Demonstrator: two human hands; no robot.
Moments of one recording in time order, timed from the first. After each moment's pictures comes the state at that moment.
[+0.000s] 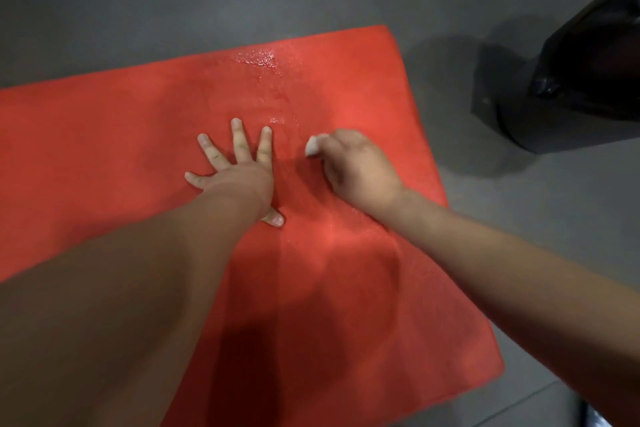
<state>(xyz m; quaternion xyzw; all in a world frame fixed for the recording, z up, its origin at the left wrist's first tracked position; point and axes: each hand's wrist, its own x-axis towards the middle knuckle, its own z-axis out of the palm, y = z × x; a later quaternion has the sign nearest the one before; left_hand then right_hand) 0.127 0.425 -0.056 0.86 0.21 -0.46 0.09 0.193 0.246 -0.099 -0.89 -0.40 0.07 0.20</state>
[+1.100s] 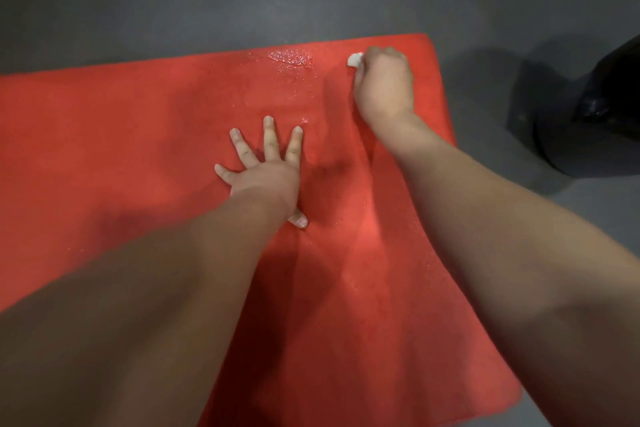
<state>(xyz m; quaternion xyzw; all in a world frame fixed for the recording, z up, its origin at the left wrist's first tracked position) 0.123 0.431 -0.061 0.87 0.20 -0.43 0.13 0.296 0.324 -0.092 -0.97 -0.18 -0.04 0.13</state>
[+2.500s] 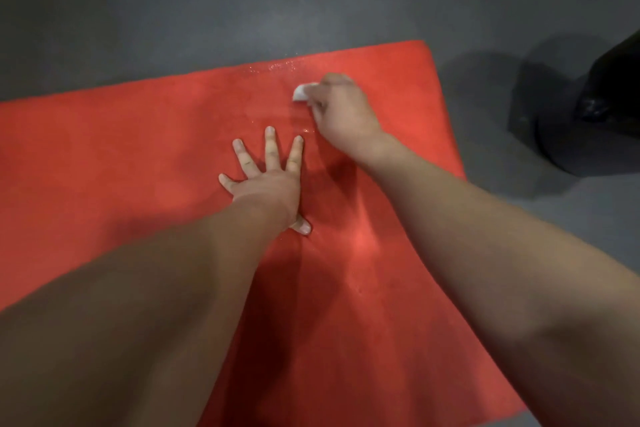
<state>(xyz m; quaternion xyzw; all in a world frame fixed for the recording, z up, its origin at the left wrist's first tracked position) 0.122 0.431 -0.063 0.87 0.20 -0.43 0.10 0.259 0.345 -0.089 -0.90 -0.36 0.06 0.24</state>
